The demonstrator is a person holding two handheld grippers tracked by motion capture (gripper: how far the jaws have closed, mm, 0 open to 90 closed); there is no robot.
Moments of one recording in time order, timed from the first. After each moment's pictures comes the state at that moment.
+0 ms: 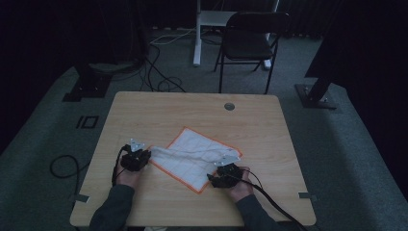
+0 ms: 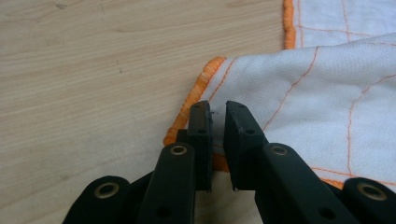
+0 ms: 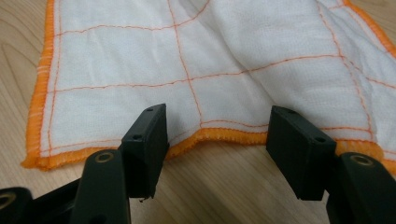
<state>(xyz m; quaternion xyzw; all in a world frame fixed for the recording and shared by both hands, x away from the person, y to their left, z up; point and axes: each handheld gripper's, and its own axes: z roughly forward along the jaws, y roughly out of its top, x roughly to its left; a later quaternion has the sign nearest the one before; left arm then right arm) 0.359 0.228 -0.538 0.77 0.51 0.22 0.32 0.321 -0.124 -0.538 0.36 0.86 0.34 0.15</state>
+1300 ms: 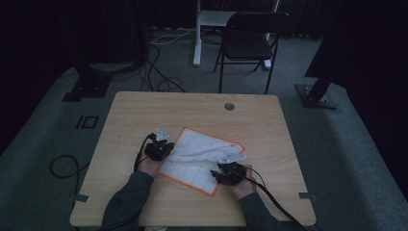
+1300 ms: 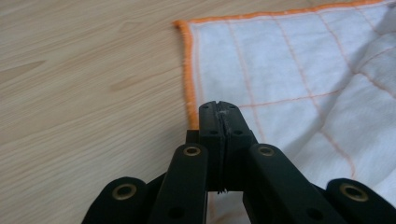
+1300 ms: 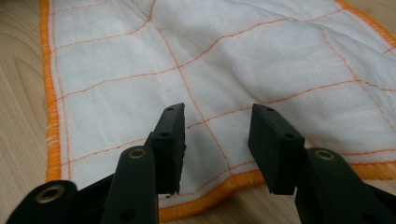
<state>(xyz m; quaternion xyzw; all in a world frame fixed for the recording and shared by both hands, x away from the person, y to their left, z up) 0.398 0.153 -0.521 0.81 0.43 0.18 0.35 0.327 -0.137 -0.535 0.36 0.85 0.36 0.13</state>
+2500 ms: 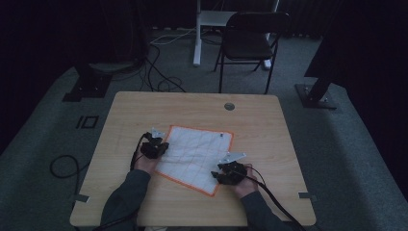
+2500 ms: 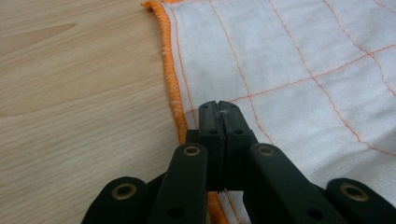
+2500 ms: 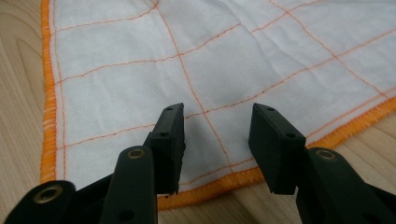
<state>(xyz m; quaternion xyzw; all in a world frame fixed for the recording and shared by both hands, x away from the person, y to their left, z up) 0.410 0.178 -0.534 0.80 0.47 0.17 0.33 0.332 -0.142 -0.537 0.34 0.86 0.35 0.11</state>
